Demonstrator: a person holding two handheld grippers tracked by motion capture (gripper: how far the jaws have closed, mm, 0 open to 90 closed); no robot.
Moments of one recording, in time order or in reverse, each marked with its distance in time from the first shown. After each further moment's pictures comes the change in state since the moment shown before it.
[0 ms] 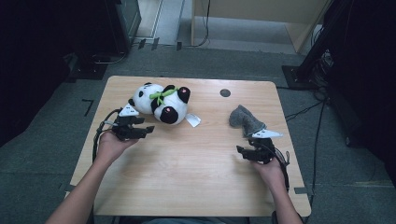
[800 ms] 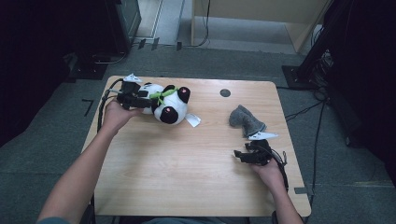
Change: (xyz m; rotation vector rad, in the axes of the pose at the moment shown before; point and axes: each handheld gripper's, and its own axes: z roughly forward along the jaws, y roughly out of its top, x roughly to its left) left arm 0.043 0.083 0.021 -0.012 -0.019 -0.064; right arm 0.000 -0.009 0.014 0.072 0.062 -0.001
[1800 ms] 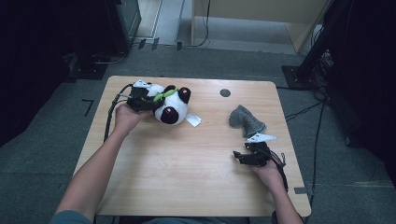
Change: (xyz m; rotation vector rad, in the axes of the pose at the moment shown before) left arm -0.004 -0.017 0.035 -0.018 -0.020 0.000; right arm 0.004 -0.004 0.003 -0.025 -0.029 -0.065
